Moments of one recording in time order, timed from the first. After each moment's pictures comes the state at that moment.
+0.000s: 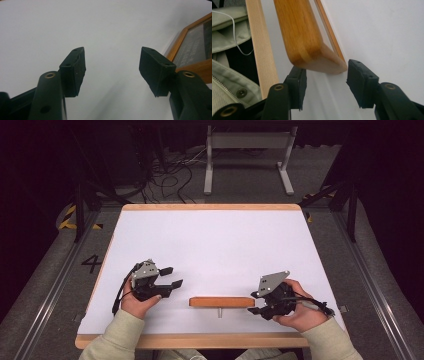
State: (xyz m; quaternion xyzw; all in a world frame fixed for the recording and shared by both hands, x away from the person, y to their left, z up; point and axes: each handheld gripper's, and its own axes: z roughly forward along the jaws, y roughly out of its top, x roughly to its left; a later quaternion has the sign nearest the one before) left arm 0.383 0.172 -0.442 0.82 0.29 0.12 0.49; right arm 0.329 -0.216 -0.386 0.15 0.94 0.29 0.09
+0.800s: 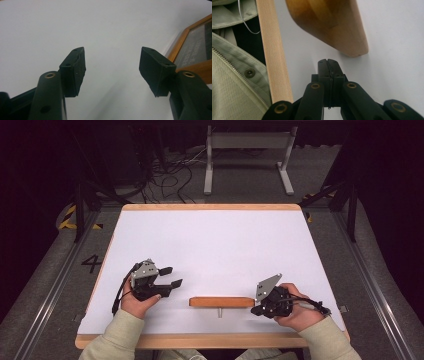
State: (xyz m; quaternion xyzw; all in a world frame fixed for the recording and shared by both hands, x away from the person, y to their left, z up) left arm 0.383 0.173 -0.442 0.82 0.29 0.12 0.48; right arm 0.333 -0.216 -0.409 0.13 0.96 0.24 0.03
